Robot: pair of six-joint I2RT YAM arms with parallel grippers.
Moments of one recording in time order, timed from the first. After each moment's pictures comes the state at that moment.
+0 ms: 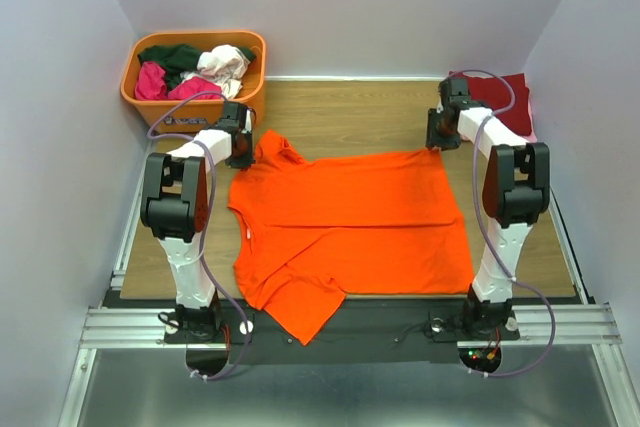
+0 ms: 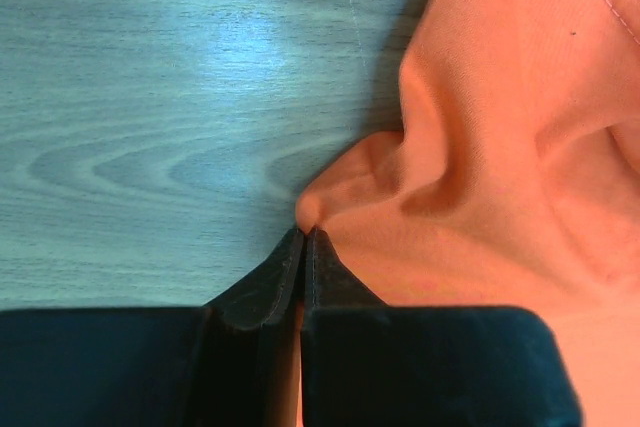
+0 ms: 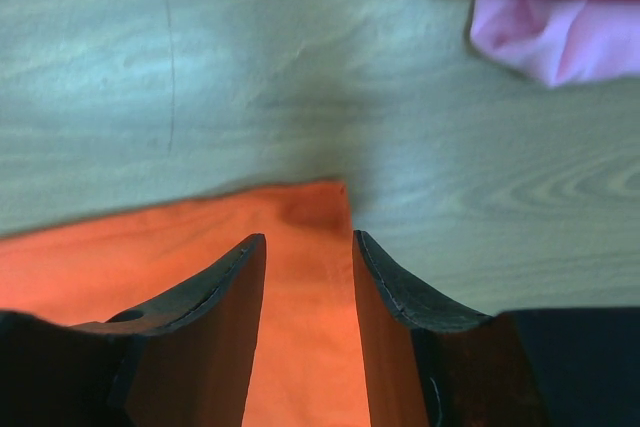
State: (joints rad) left arm -0.14 1.95 1.32 -0.41 -0.08 -0.16; right arm 0.06 2.04 1.59 -0.59 0.12 0.16
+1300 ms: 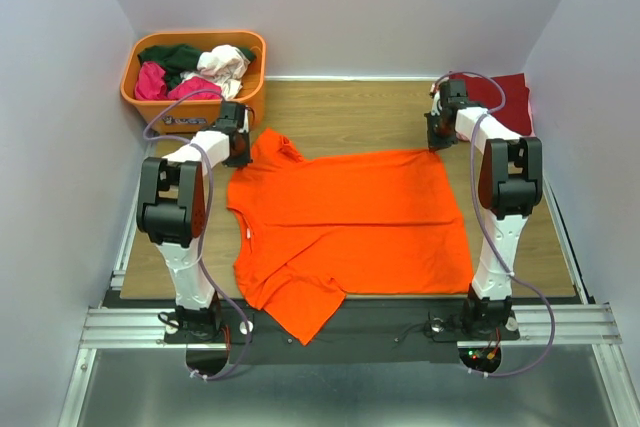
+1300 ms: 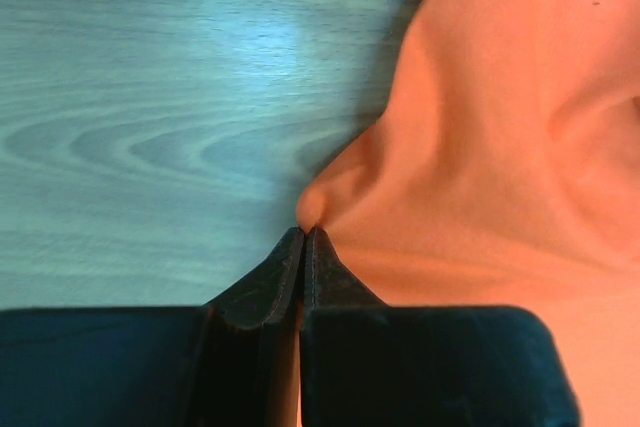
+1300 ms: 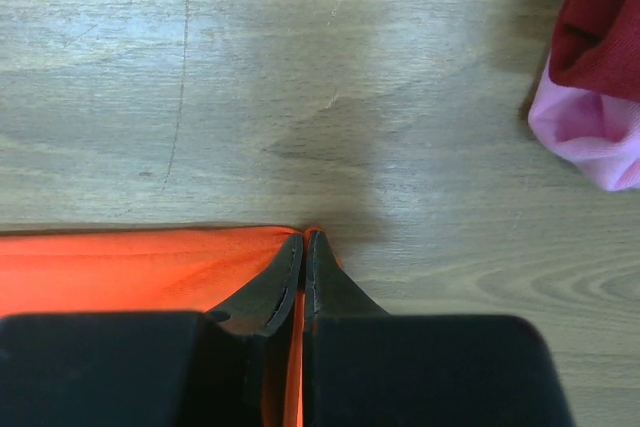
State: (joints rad) left arm -0.14 1.91 1.29 -0.41 -0.13 -0.15; right arm 0.04 2.17 1.67 -0.57 0.03 0.00
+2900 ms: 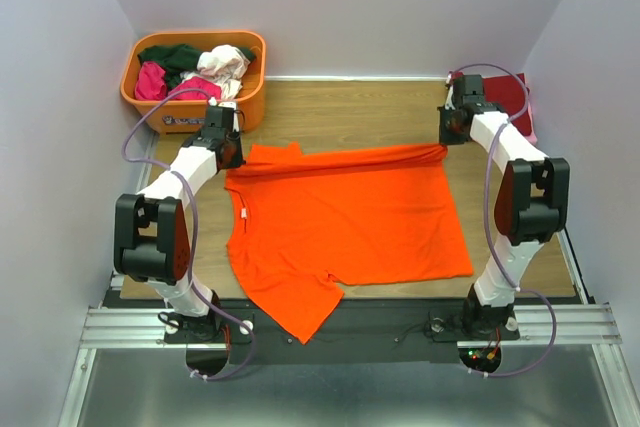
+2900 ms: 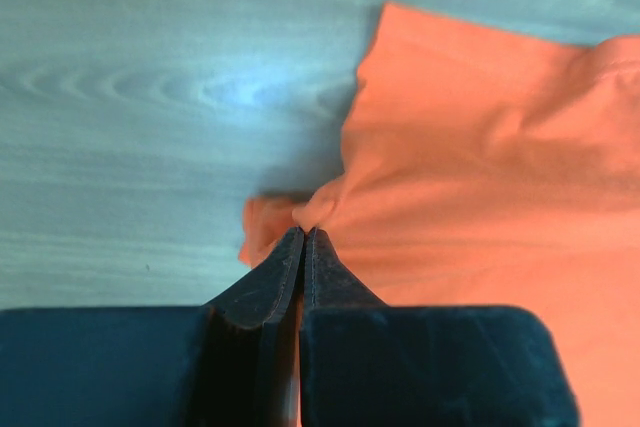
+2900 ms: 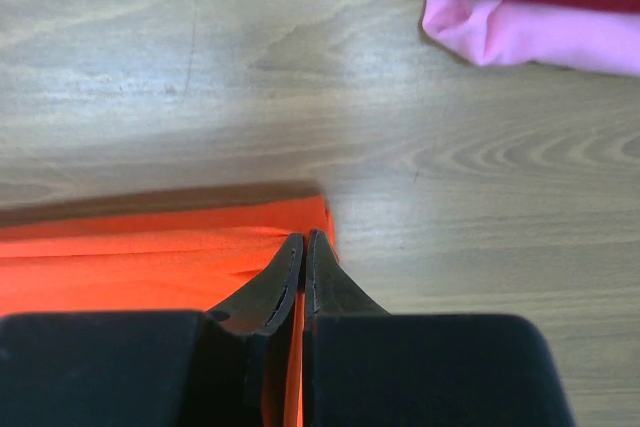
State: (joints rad) left arm -0.14 1.60 1.13 -0.38 -0.14 -0.18; right arm 0.04 1.89 1.52 -0.57 0.10 0.05
